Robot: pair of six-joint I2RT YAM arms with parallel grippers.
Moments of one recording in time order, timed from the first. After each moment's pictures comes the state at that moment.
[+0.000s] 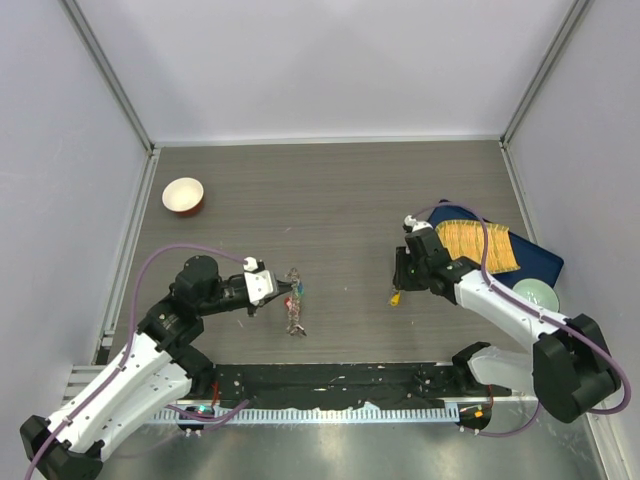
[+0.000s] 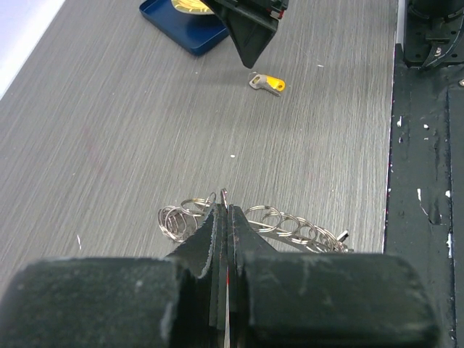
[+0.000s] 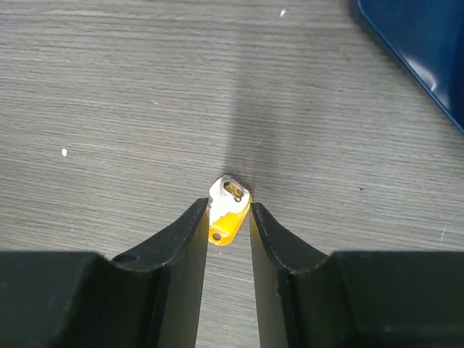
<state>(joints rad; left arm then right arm) -0.62 0.59 0.54 -0.24 0.60 0.42 0.48 1.17 0.63 -0.40 0.07 0.40</state>
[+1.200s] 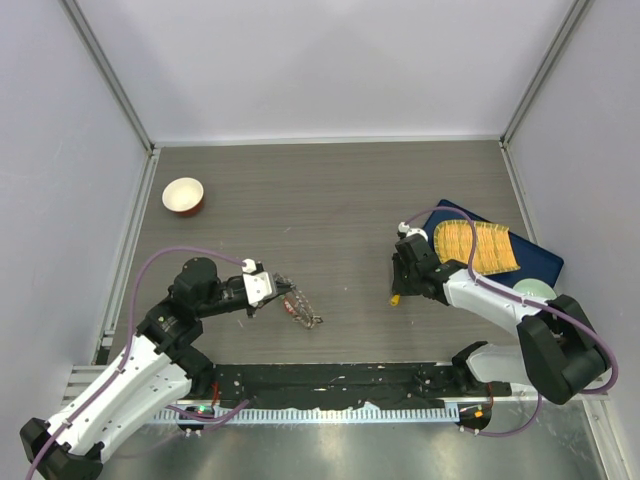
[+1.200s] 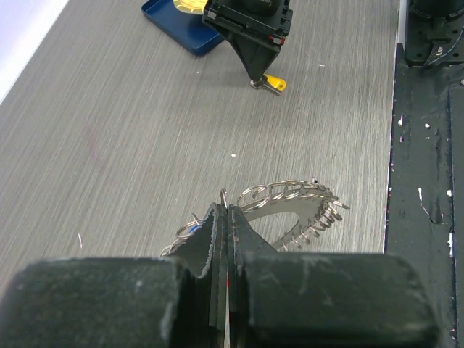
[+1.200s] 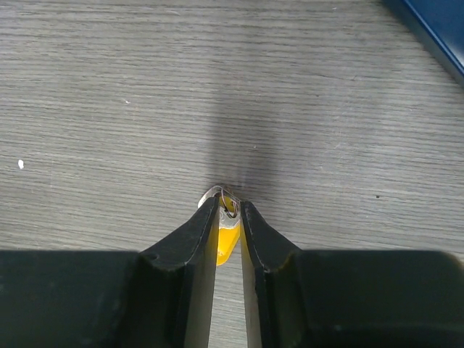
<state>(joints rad) -0.62 0.57 0.53 -0.24 0.59 0.42 0.53 1.26 0.57 -0.30 0.13 0.45</state>
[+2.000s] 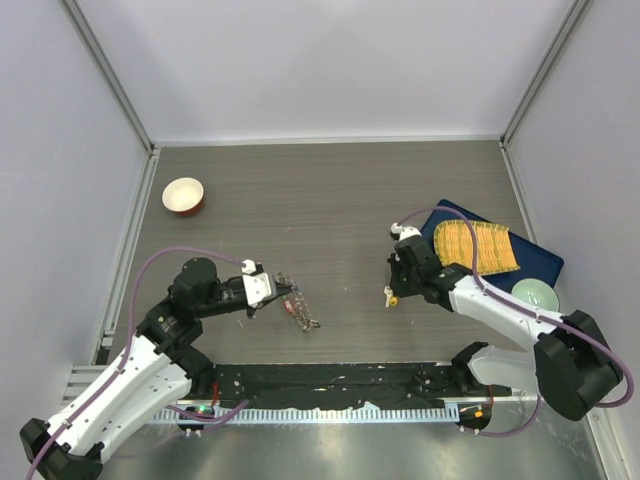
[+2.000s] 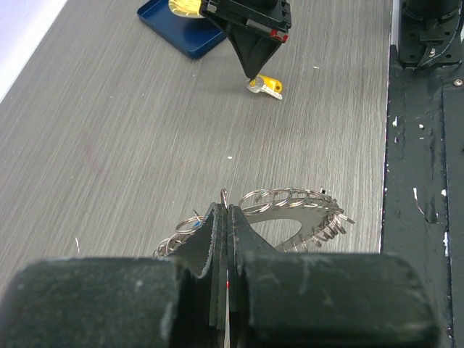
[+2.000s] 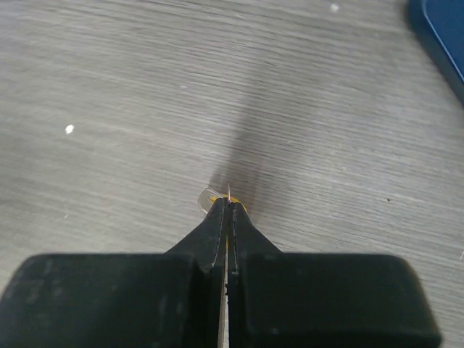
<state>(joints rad) -0.62 0.57 0.53 -0.24 0.60 0.42 0.56 1.19 0.57 -0.32 0.12 0.39</state>
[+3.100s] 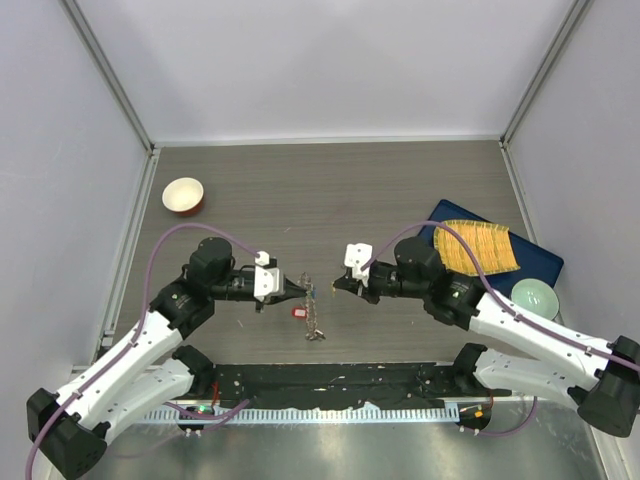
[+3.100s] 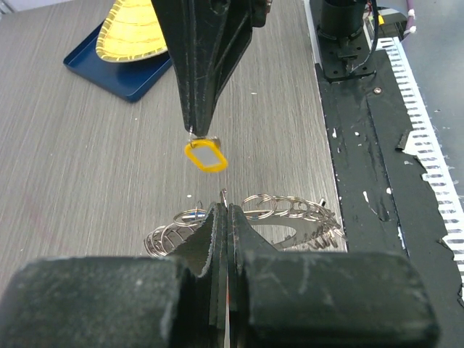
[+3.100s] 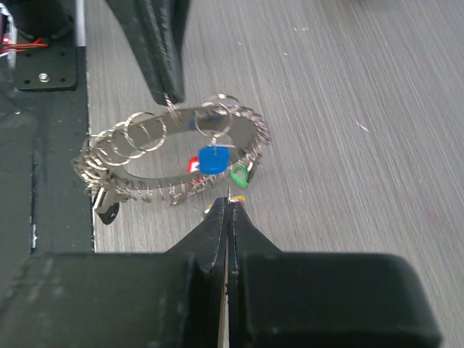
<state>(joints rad) -0.62 0.78 0.64 -0.22 0.85 0.49 0.88 0.95 0.72 -0.13 -0.38 -0.33</state>
